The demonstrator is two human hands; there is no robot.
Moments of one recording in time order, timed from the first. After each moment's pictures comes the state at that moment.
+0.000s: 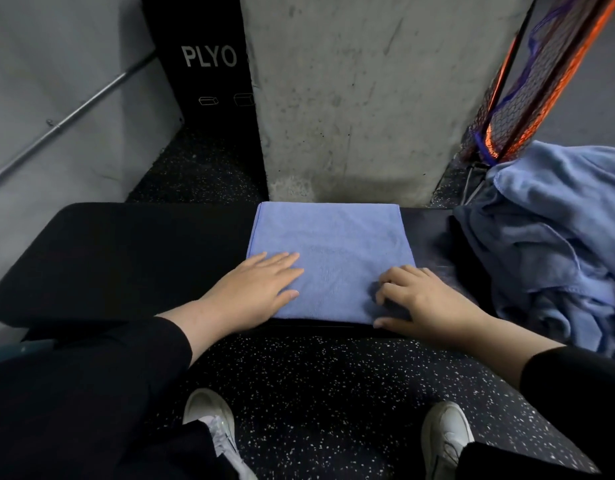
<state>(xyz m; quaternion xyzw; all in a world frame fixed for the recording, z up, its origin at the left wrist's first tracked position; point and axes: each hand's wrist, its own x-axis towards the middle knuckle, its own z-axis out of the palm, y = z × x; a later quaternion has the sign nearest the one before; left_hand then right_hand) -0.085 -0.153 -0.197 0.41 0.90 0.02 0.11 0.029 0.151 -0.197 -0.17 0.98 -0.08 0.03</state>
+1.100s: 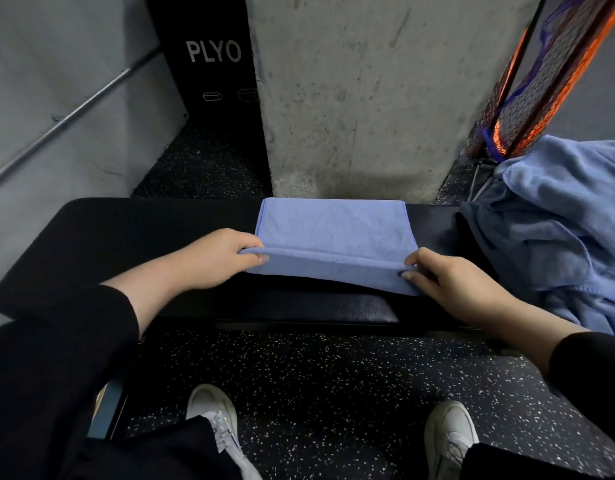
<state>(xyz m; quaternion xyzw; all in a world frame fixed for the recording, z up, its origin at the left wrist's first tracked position) -0.122 -0.188 -0.152 0.27 0.90 0.25 0.21 0.025 0.173 -0.182 -0.03 0.97 -0.23 -0.03</state>
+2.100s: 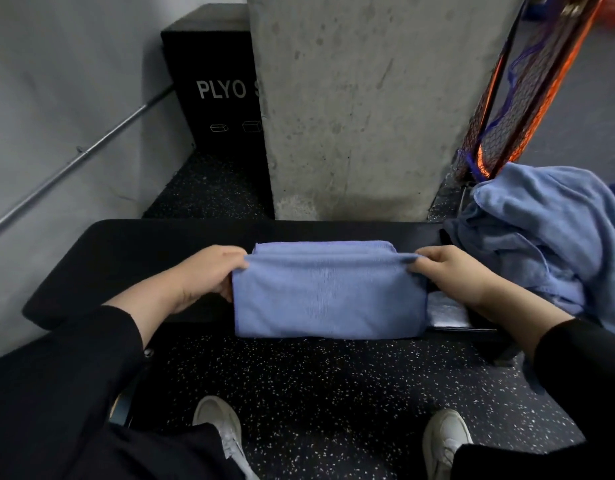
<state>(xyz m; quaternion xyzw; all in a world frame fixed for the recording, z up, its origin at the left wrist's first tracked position) -0.089 -0.206 -0.125 0.10 0.81 0.51 0.28 0.025 0.168 -0.136 0.11 0.88 -0.46 0.04</state>
